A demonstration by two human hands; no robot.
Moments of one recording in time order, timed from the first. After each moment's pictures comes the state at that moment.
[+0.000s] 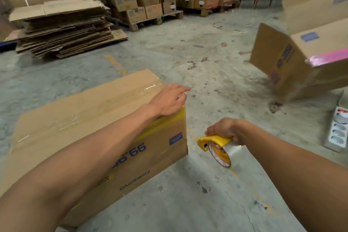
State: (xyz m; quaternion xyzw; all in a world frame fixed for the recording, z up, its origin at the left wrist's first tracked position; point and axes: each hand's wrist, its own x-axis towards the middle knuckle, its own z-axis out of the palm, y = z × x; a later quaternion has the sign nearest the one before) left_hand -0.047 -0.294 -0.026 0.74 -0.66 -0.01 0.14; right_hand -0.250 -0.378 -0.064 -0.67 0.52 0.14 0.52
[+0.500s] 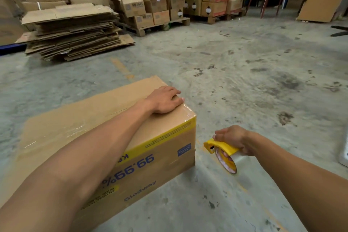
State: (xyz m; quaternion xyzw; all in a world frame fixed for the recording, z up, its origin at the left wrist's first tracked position) left_hand 0.014 -0.301 -0.012 0.80 -0.60 -0.07 0.03; right_hand -0.238 -0.392 -0.077 -0.71 0.49 0.02 0.50
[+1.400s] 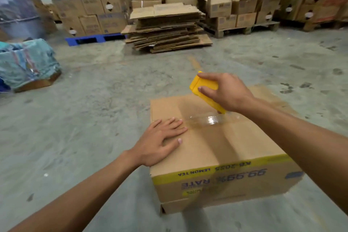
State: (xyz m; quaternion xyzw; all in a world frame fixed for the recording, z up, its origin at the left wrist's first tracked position) left_hand 0.101 0.011 -0.038 0.84 -0.50 -0.04 0.21; right_hand 0.025 -0.222 0.076 -0.95 0.12 -0.19 0.21
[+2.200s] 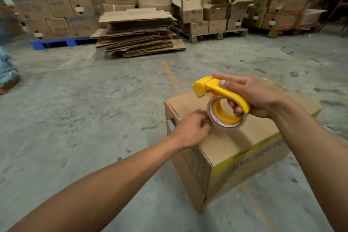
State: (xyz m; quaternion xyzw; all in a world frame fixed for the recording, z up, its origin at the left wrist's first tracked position) left_hand 0.019 -0.239 -0.015 0.83 -0.48 -0.05 0.30; right_hand -0.081 -0.391 0.081 -0.73 0.11 -0.07 0.67
